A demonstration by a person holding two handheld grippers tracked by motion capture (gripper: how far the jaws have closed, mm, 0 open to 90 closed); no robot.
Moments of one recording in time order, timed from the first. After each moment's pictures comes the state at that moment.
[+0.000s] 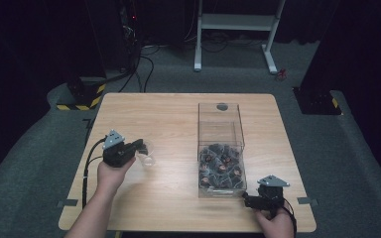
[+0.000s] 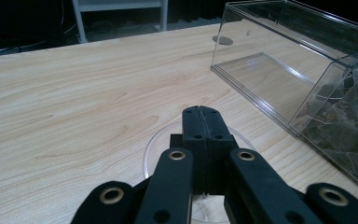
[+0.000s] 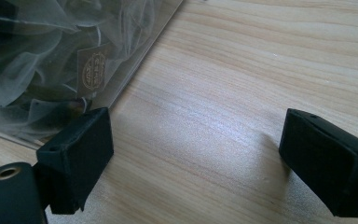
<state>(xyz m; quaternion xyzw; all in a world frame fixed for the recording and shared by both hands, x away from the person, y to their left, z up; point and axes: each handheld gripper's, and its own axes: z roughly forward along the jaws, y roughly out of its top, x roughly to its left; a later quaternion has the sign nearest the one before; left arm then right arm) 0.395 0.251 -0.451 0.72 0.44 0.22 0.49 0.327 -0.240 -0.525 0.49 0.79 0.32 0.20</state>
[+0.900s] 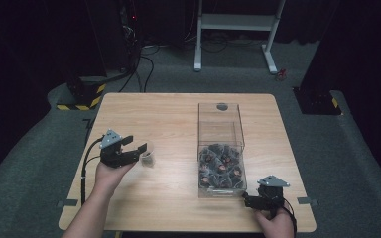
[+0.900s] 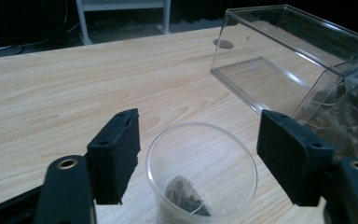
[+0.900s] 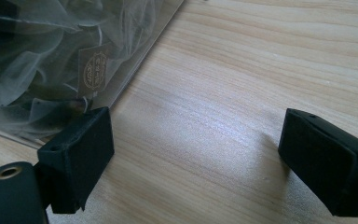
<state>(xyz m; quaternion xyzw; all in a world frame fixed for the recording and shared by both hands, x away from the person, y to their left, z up) 0.389 0.254 -0.441 0.72 0.45 0.22 0.49 0.327 -0.240 -0.525 0.49 0.79 0.32 0.20</state>
